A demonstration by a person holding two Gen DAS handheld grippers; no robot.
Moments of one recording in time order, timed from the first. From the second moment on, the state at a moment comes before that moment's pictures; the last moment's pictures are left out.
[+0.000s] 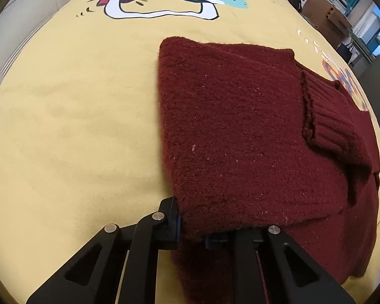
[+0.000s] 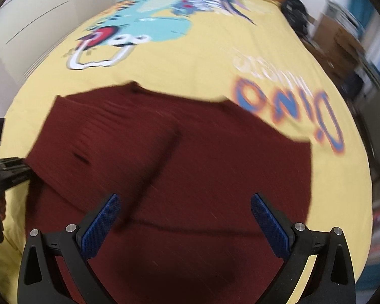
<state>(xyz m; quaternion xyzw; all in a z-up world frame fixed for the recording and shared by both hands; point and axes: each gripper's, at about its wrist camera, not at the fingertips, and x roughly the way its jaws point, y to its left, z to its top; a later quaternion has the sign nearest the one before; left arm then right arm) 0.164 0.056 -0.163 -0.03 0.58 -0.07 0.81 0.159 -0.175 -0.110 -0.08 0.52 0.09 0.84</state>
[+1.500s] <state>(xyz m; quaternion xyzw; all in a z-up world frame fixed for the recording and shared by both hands) 0.156 0.021 -0.167 -0.01 0.60 -0.07 0.80 0.155 -0.294 -0.163 0.07 0.61 0.04 0.79</state>
